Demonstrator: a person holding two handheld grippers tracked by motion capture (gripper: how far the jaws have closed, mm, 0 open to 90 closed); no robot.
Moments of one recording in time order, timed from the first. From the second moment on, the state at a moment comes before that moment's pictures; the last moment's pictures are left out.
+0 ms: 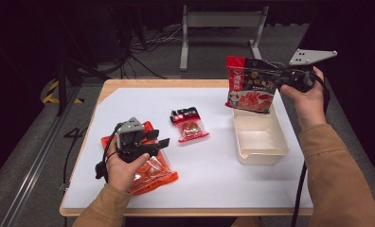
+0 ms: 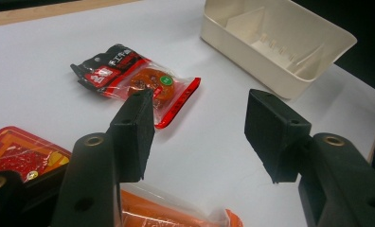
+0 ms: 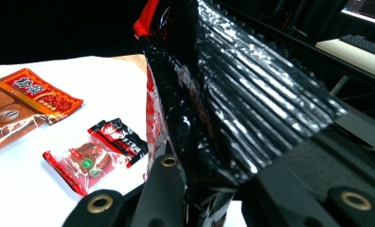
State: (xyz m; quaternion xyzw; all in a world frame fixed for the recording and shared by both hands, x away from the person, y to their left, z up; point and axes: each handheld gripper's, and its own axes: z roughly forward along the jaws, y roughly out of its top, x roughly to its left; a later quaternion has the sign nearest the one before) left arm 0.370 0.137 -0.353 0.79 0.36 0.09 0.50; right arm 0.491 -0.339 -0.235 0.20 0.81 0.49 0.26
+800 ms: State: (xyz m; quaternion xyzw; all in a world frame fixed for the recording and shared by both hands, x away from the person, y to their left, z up) left arm 0.365 0.147 -0.357 0.78 0.38 0.09 0.49; right arm 0.511 -0.362 -0.258 0.20 0.82 0.48 0.26
